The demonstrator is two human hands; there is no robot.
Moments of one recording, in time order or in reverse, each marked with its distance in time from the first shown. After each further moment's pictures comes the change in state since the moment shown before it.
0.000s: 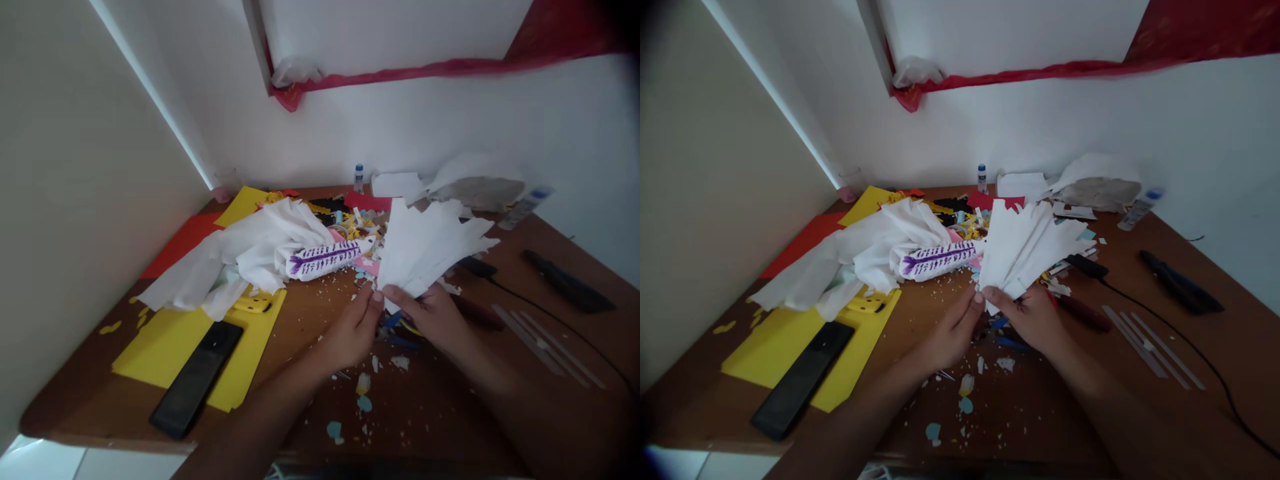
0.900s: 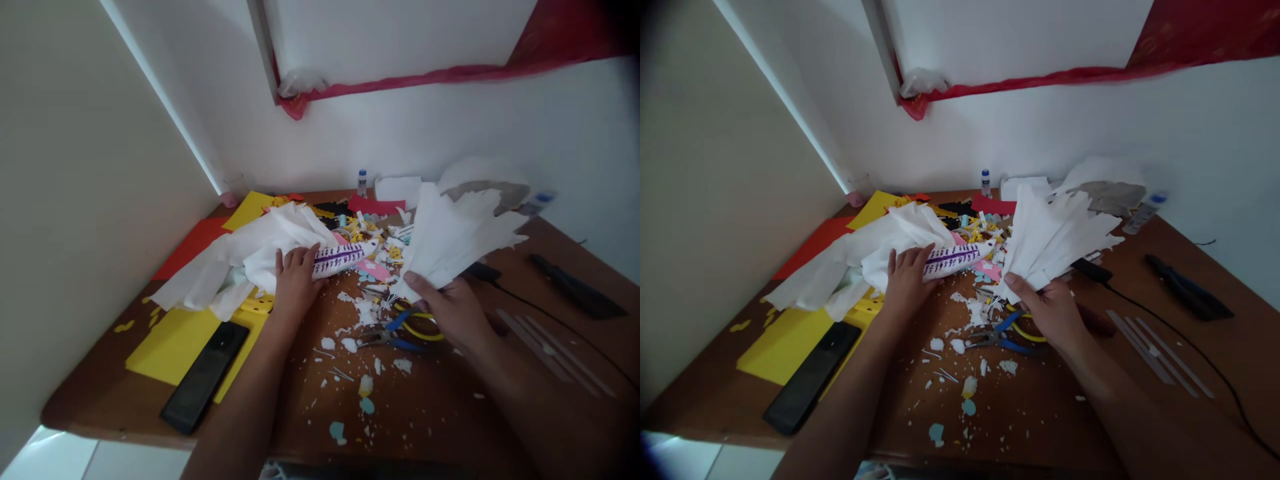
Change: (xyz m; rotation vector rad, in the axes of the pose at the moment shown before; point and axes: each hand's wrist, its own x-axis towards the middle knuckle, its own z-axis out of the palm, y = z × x) left_hand 0.037 0.004 -0.124 1.481 0.440 0.201; right_hand 0.005 0.008 -0.020 0.049 0.180 0.136
